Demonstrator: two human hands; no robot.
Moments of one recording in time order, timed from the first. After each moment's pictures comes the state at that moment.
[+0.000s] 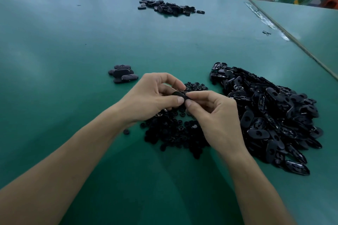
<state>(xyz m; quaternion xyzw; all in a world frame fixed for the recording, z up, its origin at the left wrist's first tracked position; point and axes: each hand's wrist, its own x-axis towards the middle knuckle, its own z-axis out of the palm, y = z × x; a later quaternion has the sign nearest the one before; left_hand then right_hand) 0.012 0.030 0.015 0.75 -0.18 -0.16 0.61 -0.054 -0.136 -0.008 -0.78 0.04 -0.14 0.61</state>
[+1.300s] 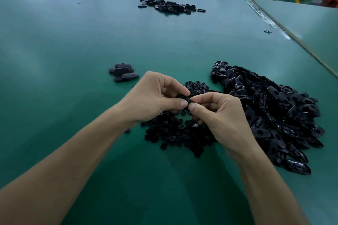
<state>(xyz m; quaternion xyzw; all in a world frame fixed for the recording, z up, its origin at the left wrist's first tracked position) 0.008 0.029 0.016 0.76 -0.20 -0.15 0.60 -0.058 -0.147 0.001 -0.76 0.03 -0.06 0.65</state>
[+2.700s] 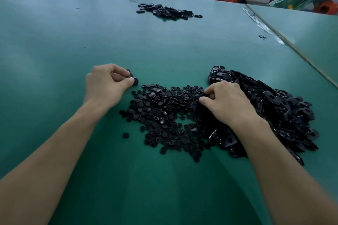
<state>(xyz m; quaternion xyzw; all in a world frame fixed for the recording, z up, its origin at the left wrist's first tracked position) 0.063 0.093 -0.017 0.86 0.03 0.13 0.49 -0.012 -0.169 0.025 -0.98 0.09 -0.03 0.15</state>
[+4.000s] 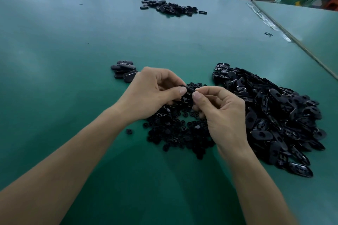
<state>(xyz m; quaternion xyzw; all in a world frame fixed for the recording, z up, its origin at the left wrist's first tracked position) 0.017 0.034 0.012 0.78 -0.21 -0.04 0.59 -0.052 -0.133 -0.005 -0.72 0.06 -0.18 0.67</state>
